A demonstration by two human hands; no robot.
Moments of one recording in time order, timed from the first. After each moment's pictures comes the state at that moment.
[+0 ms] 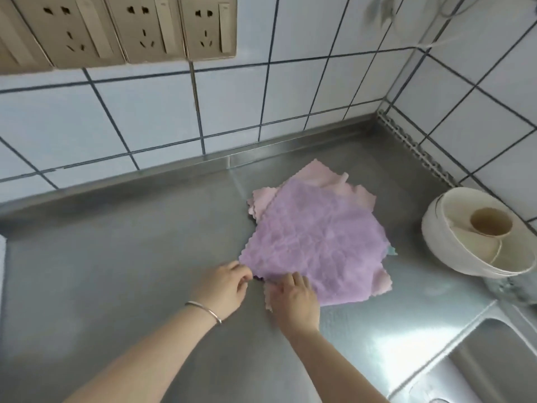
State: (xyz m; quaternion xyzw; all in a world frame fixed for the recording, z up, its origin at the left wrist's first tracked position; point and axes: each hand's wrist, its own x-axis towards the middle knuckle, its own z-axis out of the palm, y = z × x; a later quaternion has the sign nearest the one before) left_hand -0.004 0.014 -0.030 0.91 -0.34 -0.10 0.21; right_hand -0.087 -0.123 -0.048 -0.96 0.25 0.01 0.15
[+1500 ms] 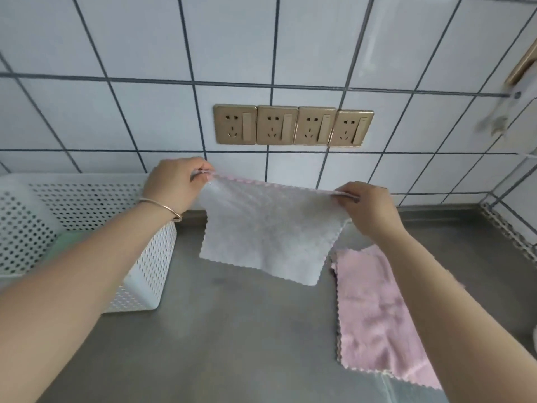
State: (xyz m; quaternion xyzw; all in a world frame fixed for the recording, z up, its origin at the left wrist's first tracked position) left_hand 0.086 0.232 0.193 0.95 -0.09 0.19 0.25; right_hand 0.051 -0.089 0.191 -0.95 0.01 -0.10 0.28
